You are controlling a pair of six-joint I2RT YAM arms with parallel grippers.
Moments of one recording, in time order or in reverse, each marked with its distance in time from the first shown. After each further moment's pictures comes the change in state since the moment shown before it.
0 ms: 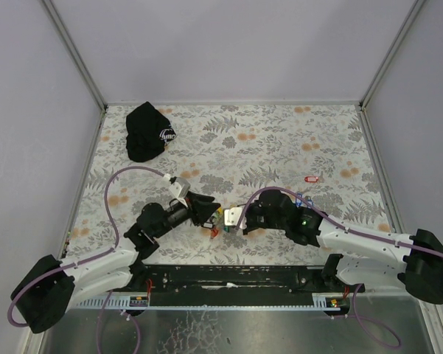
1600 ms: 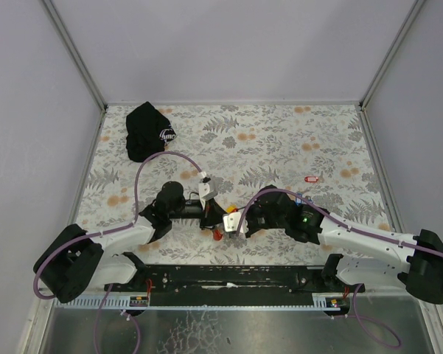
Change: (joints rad) left arm 0.079 0.323 0.226 -0.171 0.620 0.282; right arm 0.002 0.003 0.081 -0.188 -0.045 -0.127
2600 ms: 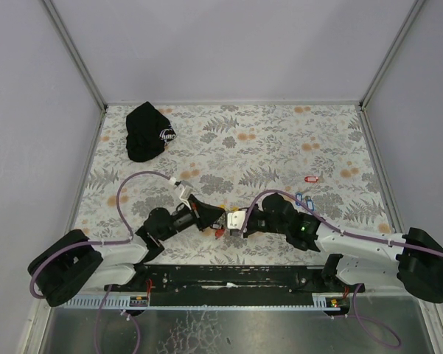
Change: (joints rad) left arm -0.100 -0.066 -0.274 0.478 -0.559 -0.499; right arm 0.005 0.008 -0.174 0.366 0.011 0.158
